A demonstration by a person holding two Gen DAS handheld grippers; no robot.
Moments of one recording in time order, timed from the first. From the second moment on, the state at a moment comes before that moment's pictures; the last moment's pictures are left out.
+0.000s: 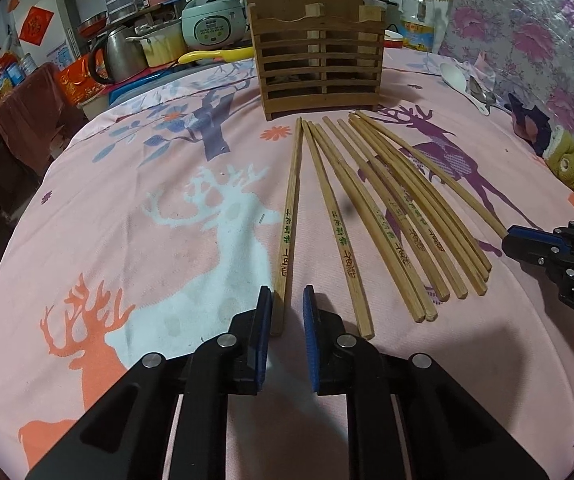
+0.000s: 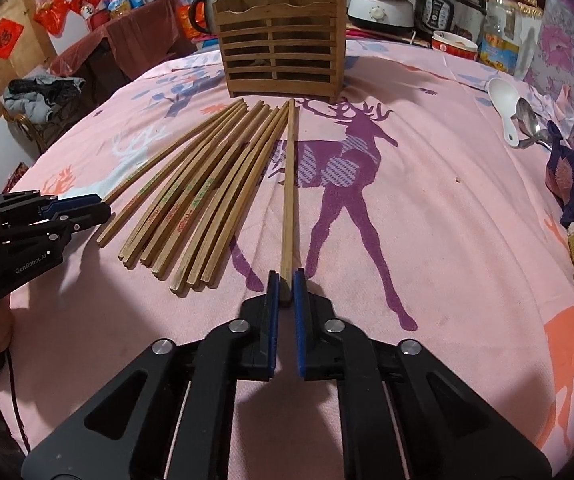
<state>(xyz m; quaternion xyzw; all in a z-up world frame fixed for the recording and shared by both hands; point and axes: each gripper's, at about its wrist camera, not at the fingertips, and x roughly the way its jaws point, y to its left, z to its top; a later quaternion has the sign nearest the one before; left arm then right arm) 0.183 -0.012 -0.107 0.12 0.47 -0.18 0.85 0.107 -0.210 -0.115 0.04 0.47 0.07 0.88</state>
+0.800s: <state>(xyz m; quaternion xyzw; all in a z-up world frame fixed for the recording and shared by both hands) 0.185 -0.005 0.019 0.05 0.37 -0.18 0.91 0.099 -0.234 -0.001 0.07 0.31 0.04 0.95</state>
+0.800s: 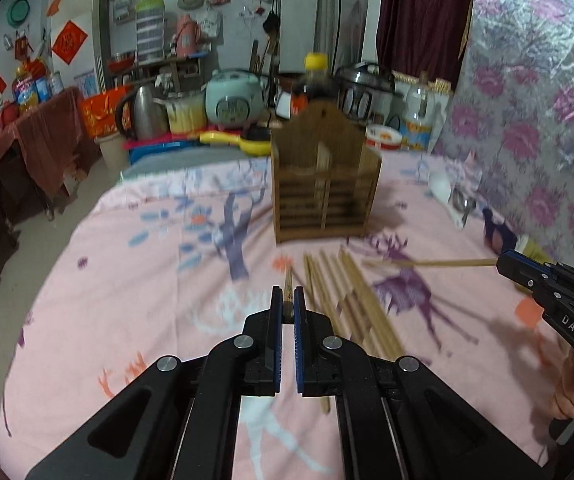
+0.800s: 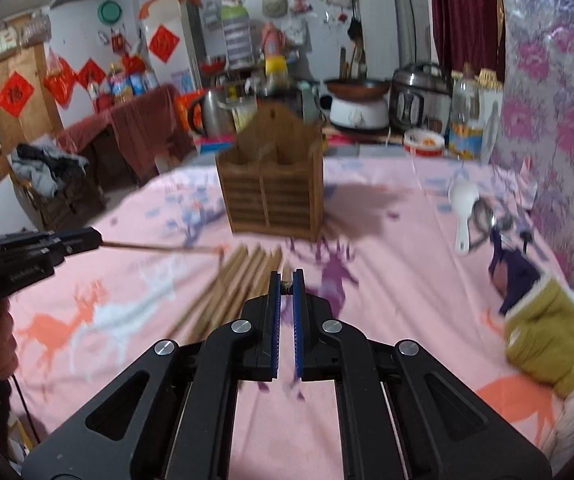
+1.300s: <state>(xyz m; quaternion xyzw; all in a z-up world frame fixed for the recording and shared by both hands) 0.232 -0.044 0.100 0.04 0.32 -0.20 0.92 0.140 -0.235 0.053 0.08 0.27 0.05 0.96</state>
